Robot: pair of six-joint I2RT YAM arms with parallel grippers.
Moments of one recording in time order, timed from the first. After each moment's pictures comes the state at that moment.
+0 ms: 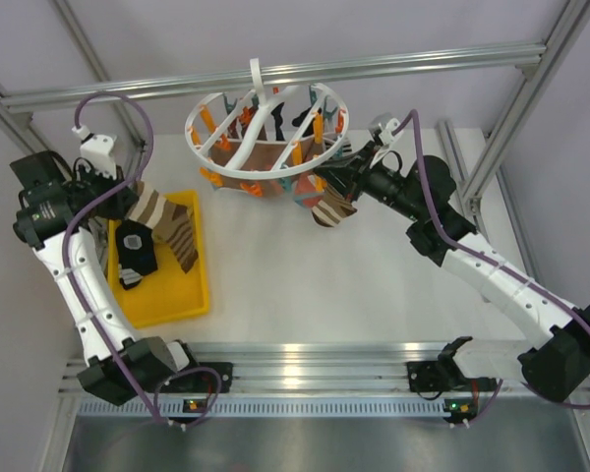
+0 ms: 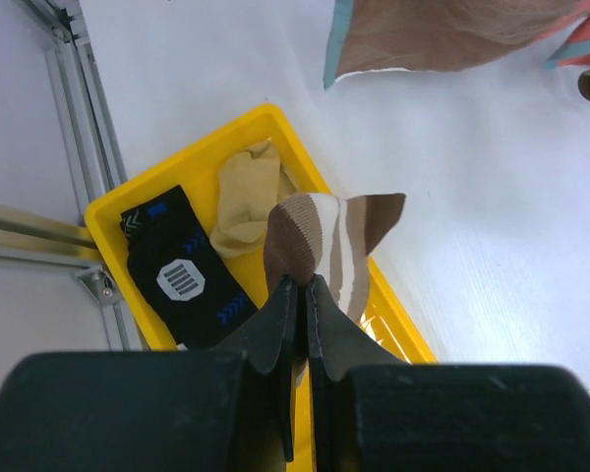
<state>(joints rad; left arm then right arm) 0.54 1.21 1.60 -1.09 0.70 0.54 0.62 1.22 1.13 0.26 -0.36 0.22</state>
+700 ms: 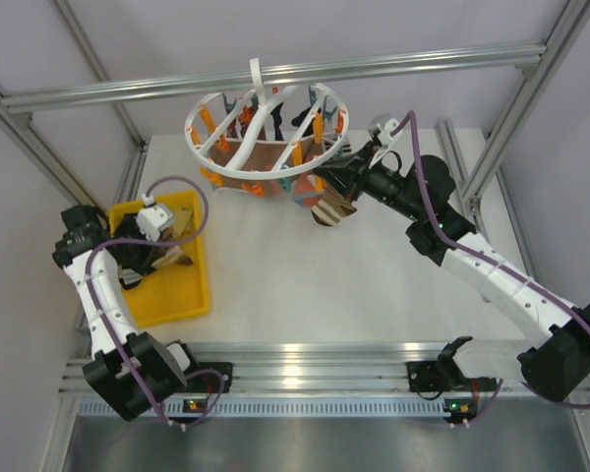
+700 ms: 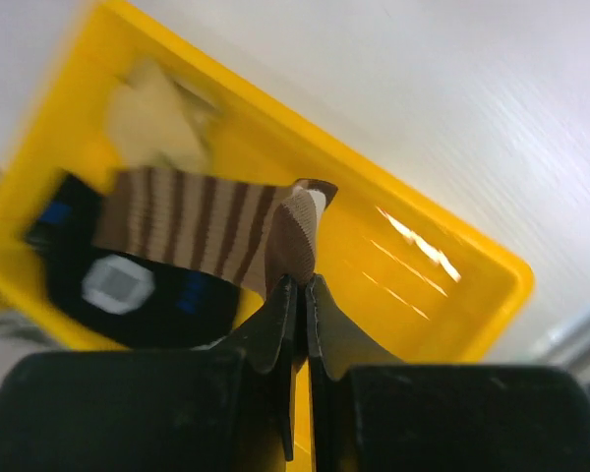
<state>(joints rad) 0.56 1.13 1.16 -1.08 0.77 1.18 0.62 1.23 1.13 0.26 -0.36 0.20</state>
